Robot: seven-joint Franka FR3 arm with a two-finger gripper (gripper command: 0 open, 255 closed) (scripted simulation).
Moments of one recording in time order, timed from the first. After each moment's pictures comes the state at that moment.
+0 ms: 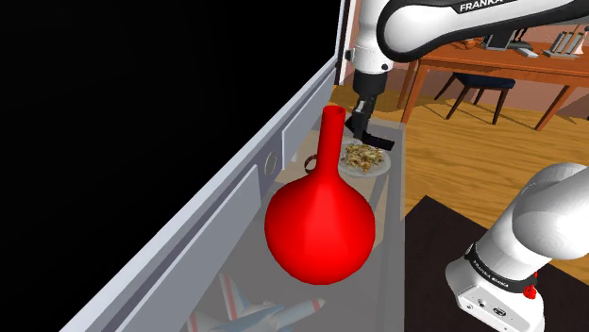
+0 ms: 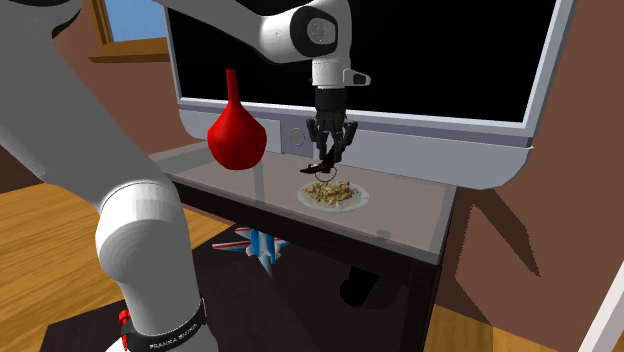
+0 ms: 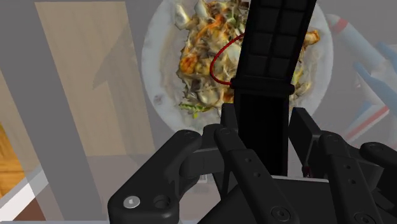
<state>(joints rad) -0.02 -0.42 0.21 -2.30 0.04 1.86 -0.18</state>
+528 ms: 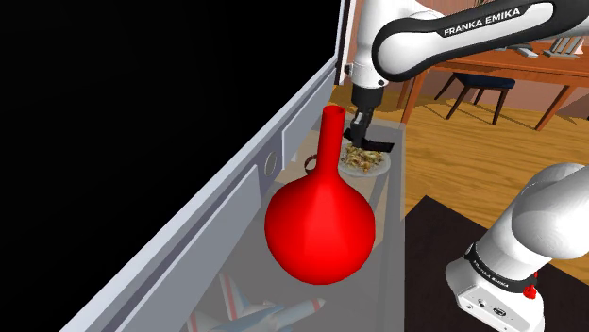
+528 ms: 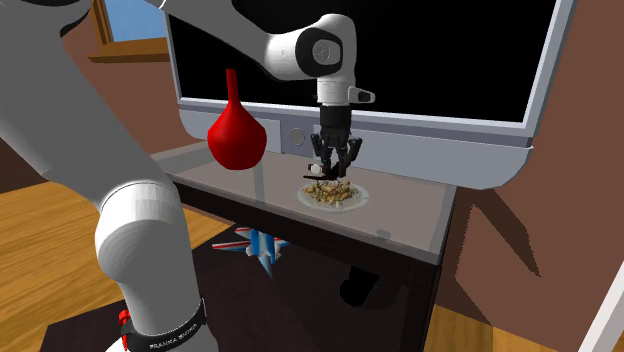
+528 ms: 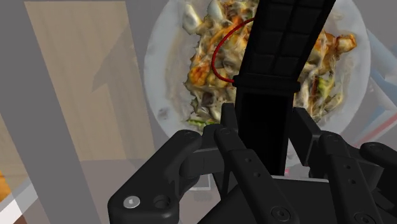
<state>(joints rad) -0.03 -0.39 0.20 -2.37 0.03 1.96 -0.19</state>
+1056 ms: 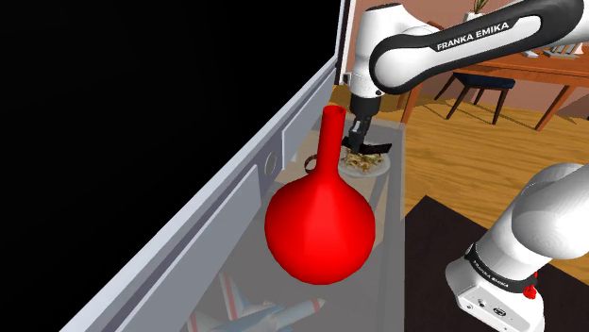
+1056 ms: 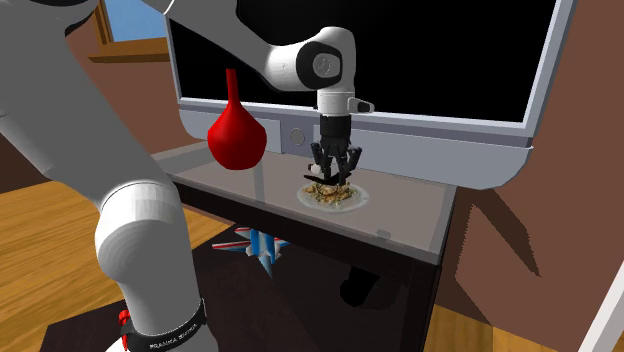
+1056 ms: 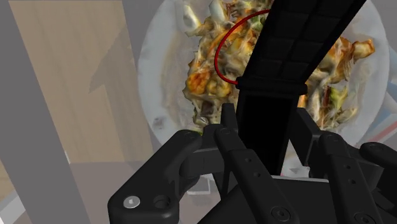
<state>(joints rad) -0.03 -0.37 0.20 -2.42 0.03 2.03 -0.19</state>
